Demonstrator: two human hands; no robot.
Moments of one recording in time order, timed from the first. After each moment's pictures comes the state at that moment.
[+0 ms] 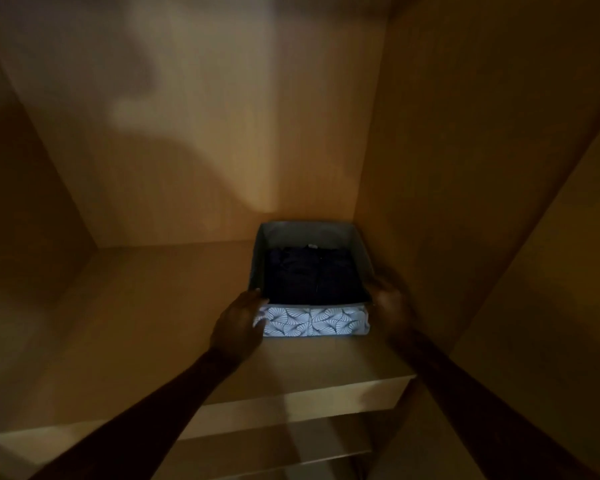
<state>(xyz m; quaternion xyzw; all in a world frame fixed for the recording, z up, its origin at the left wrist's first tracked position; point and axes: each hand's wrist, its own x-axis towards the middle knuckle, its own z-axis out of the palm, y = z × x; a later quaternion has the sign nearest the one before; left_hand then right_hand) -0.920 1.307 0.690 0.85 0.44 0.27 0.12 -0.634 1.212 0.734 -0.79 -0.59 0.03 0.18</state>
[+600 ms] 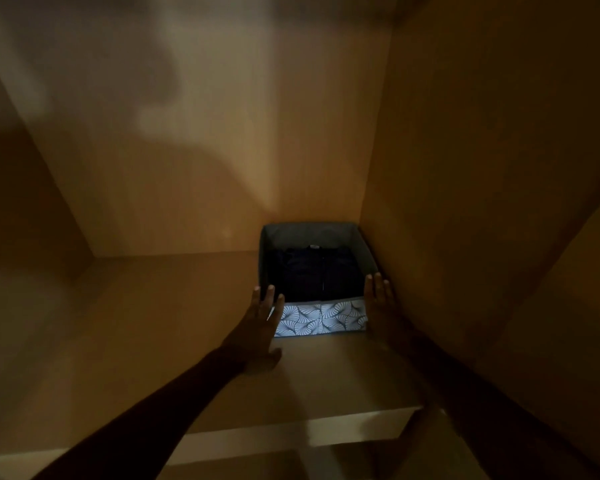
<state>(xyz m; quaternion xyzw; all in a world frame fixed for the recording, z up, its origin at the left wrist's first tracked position) -0.883 1.334 0.694 0.92 0.37 0.03 0.08 -0.601 1.263 0.708 -0.80 -0.60 -0.02 0.01</state>
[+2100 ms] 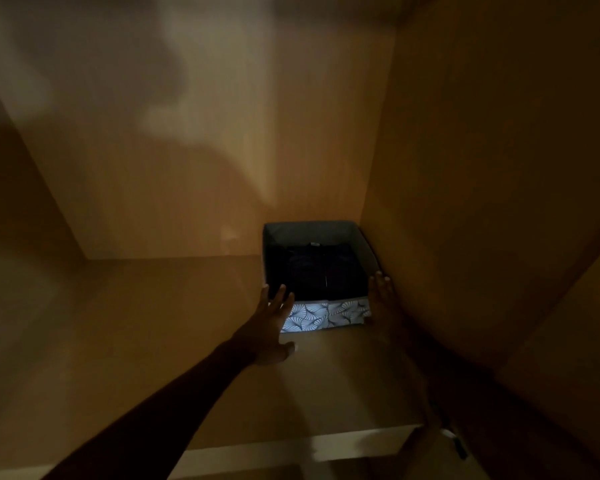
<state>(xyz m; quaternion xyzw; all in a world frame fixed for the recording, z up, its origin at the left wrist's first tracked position) -0.848 1.347 0.716 0.90 0.39 0.05 0.19 -0.559 1.309 0.685 -0.81 -0.59 -0.01 0.04</state>
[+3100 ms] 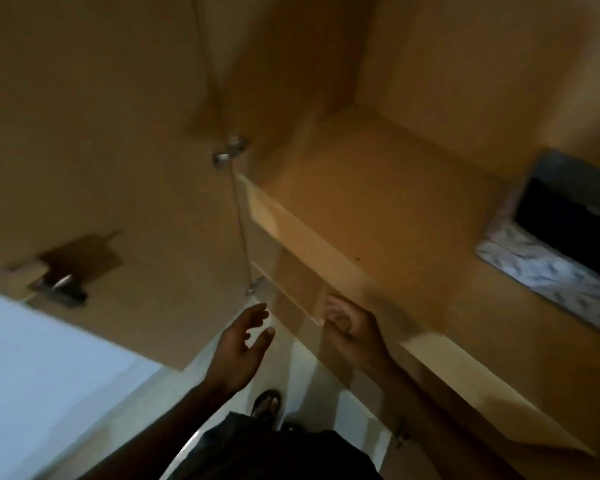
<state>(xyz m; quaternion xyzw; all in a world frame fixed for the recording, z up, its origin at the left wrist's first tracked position) -1.093 0.995 0.599 0.39 0.74 0.44 0.34 -0.900 1.132 0.613 -0.45 -0.73 0.48 0.17</state>
